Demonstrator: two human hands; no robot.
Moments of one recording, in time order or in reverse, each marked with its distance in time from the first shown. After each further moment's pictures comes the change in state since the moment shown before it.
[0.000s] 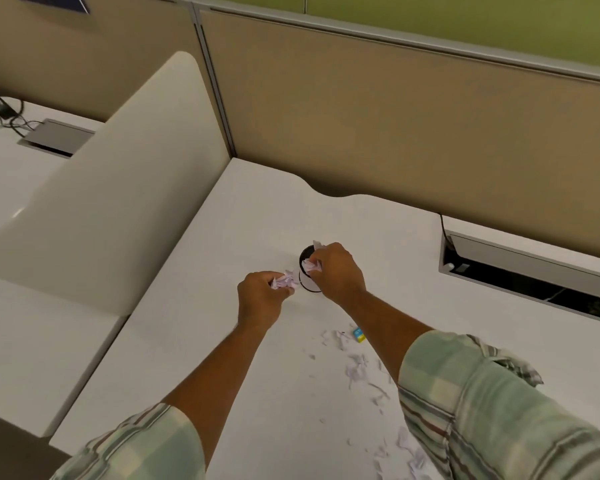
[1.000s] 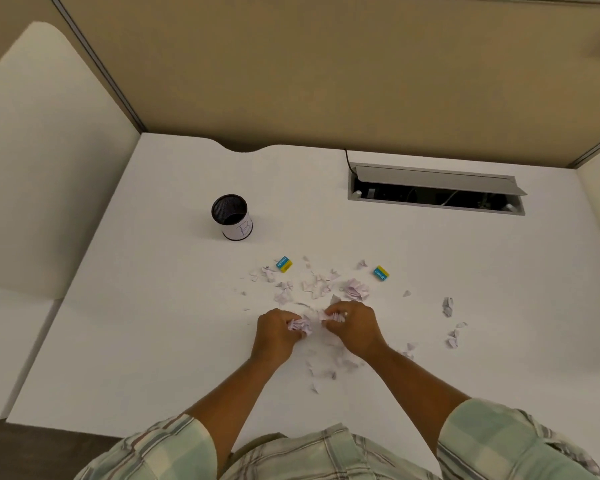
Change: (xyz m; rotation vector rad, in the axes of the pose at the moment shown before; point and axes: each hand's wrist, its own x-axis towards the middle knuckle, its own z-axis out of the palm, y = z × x) left_hand -0.209 -0.046 0.132 0.358 -0.449 0.125; right_hand -0.280 0.177 0.004 0.391 0.020 0.381
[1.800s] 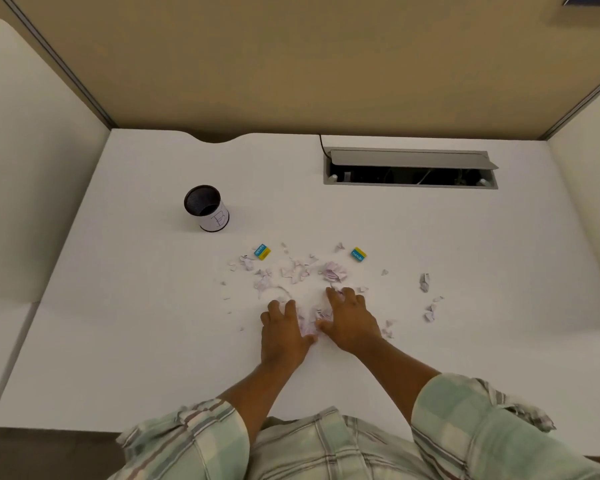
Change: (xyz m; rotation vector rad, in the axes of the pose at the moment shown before) left_hand -0.024 0.013 0.065 0.501 0.013 -0.014; right_hand -0.021 0.036 -0.010 -0.532 -0.156 0.024
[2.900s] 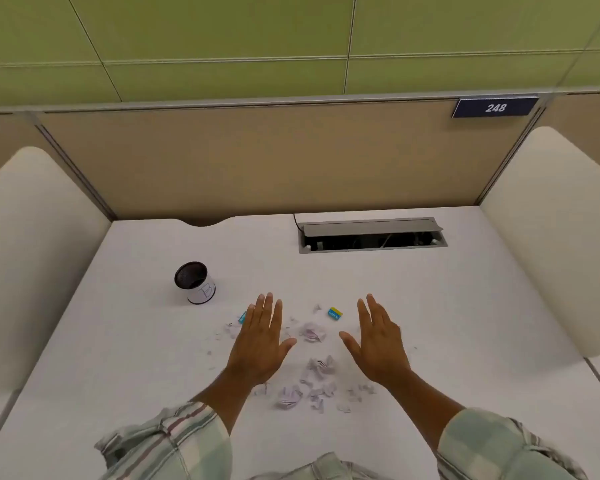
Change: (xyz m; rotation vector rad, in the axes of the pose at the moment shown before) left_hand 0.034 0.023 -0.098 0.435 0.192 0.494; right_hand -0.029 0.066 -0.077 0.002 0.438 0.009
